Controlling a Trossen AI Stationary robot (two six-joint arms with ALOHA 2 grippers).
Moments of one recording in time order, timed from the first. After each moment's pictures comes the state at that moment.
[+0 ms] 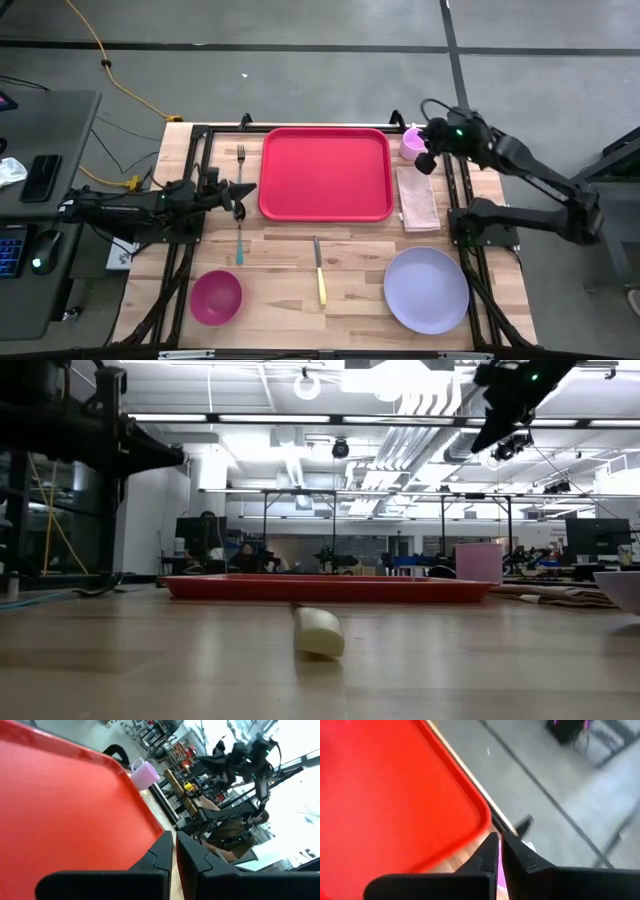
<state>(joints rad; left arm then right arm) 0.03 0.24 0.08 0.13 -0.36 -0.90 -0.66 0.89 0.98 -0.76 0.23 -0.21</state>
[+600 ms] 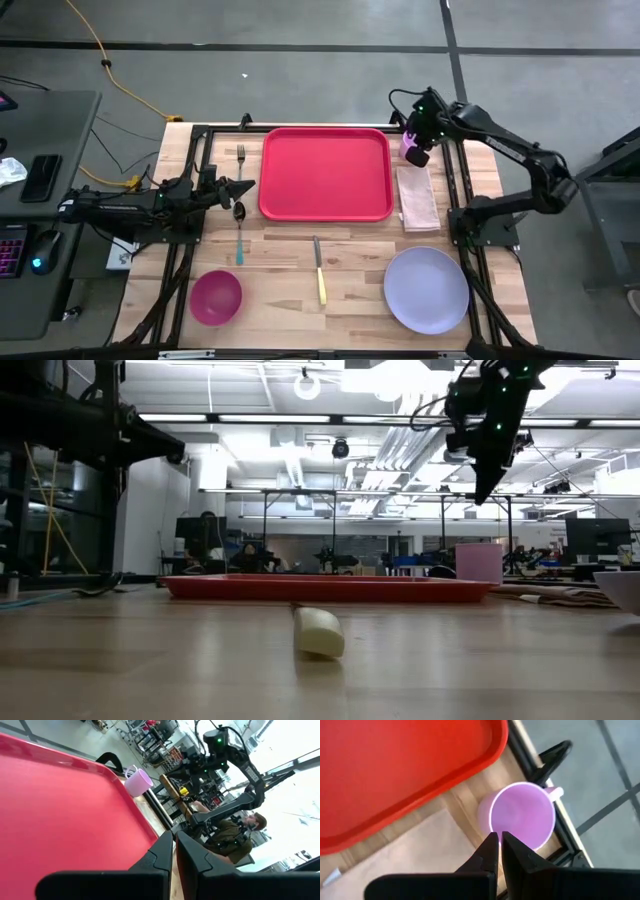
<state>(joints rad) 0.03 0.24 0.11 0.13 -0.36 -0.89 -0.83 1.28 1.11 -0.98 0.12 -0.33</state>
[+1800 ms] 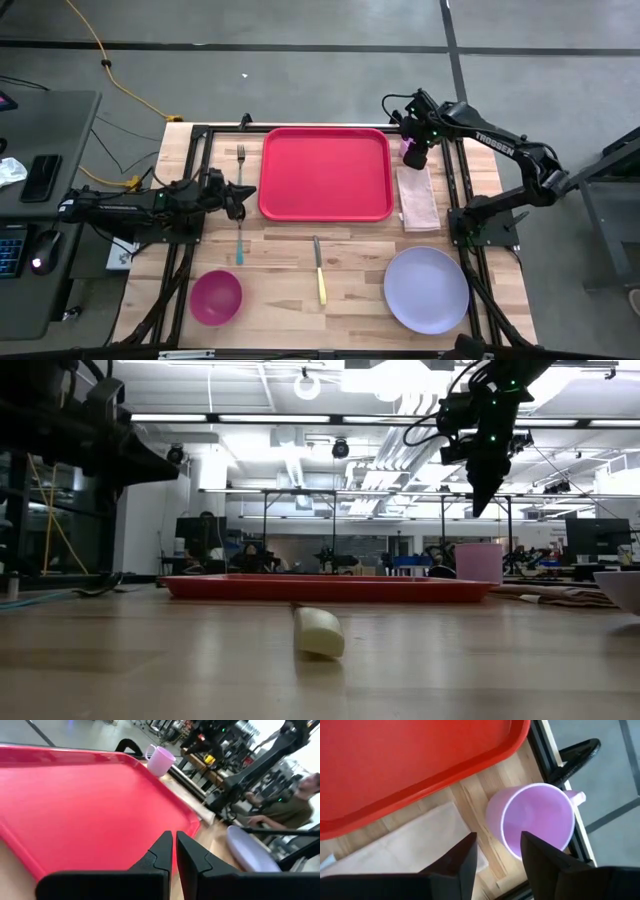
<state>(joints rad) 0.03 0.24 0.11 -0.04 -0.35 -0.64 -0.83 1.35 1.11 -0.98 0.10 -0.40</state>
